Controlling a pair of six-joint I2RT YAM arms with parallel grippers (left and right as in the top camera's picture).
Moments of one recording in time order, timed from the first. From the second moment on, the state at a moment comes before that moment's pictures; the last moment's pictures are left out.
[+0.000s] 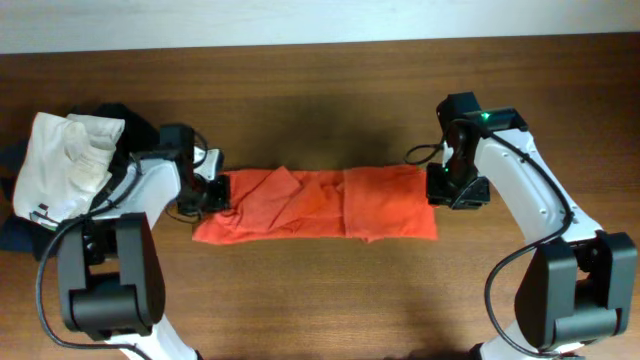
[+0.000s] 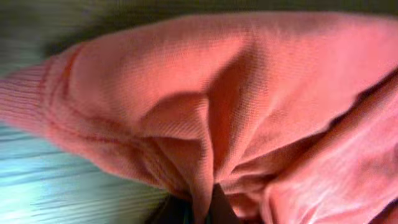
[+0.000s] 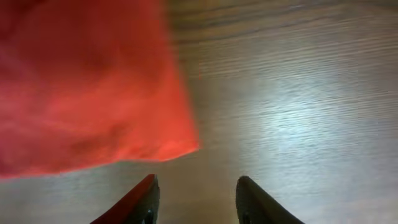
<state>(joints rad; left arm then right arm) 0.04 1.90 1.17 -0.73 0.25 -0.02 0.10 1.77 1.38 -1.23 0.02 0.28</state>
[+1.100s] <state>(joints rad) -0.22 1.99 1.73 -1.01 0.31 -0.23 0.17 1.77 1.39 -1.13 -0.48 -0.16</state>
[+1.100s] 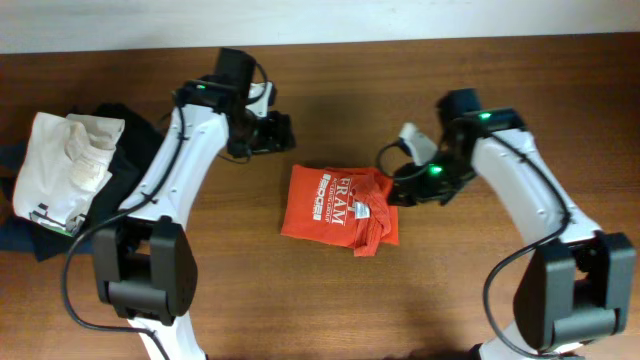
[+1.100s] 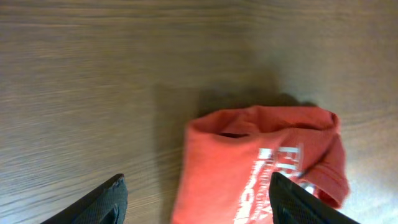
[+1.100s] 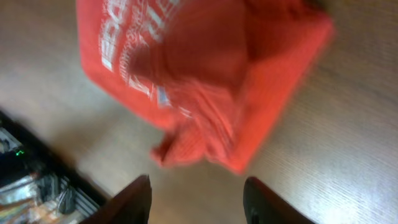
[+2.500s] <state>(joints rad) -0.38 2.25 1.73 -1.07 0.30 -0.18 0.09 1.88 1.37 -0.79 0.13 0.16</state>
